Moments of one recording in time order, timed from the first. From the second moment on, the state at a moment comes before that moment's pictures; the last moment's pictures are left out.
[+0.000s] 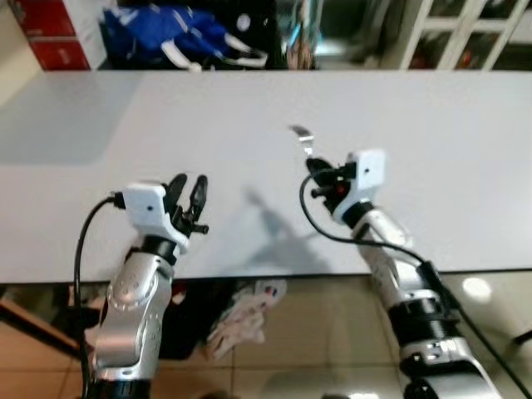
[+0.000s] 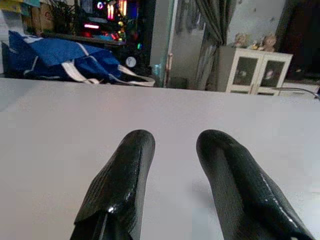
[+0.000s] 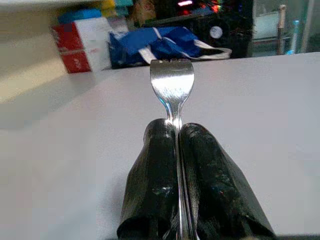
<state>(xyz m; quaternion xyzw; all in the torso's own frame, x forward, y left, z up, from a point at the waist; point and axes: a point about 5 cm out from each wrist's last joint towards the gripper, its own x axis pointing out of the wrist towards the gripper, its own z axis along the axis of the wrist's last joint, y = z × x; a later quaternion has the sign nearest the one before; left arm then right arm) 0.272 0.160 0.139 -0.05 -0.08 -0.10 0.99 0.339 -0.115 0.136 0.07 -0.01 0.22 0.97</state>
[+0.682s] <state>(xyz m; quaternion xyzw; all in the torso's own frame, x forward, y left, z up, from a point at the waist) 0.272 0.150 0.132 -0.07 -0.05 -0.08 0.99 0.338 -0.099 0.123 -0.01 0.01 0.20 0.98</state>
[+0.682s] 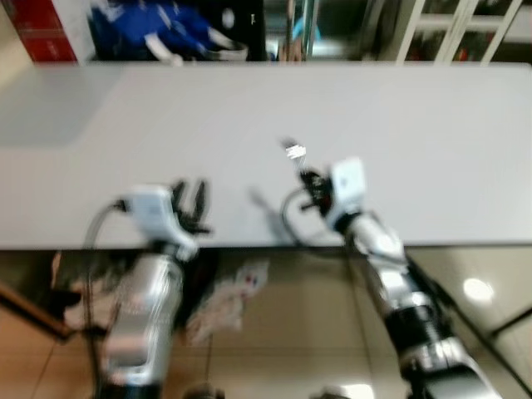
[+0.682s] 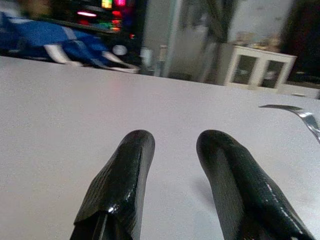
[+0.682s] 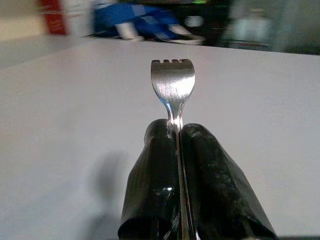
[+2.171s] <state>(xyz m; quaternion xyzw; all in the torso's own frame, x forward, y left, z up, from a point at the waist) 0.208 0.149 0.165 0.01 -0.04 -0.08 1.00 0.393 -0.097 0.157 0.01 -0.02 0.07 1.00</state>
